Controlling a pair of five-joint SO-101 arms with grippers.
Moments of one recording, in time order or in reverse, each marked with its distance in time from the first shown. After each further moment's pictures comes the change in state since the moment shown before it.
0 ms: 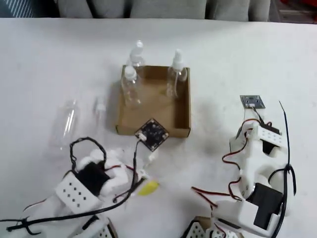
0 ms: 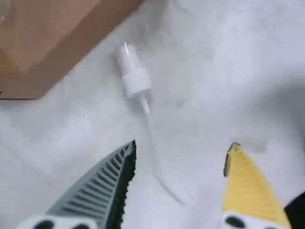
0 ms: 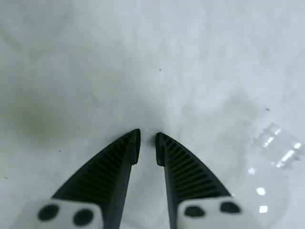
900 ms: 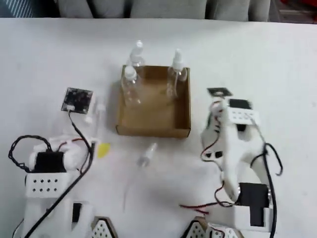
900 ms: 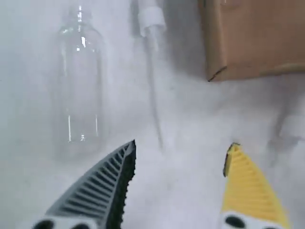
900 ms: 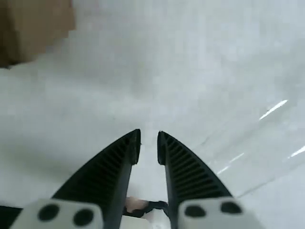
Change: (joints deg) left arm -42.9 -0.1 -1.0 -2.7 -6.4; right arm -22.4 0.0 -14.8 30.9 -14.4
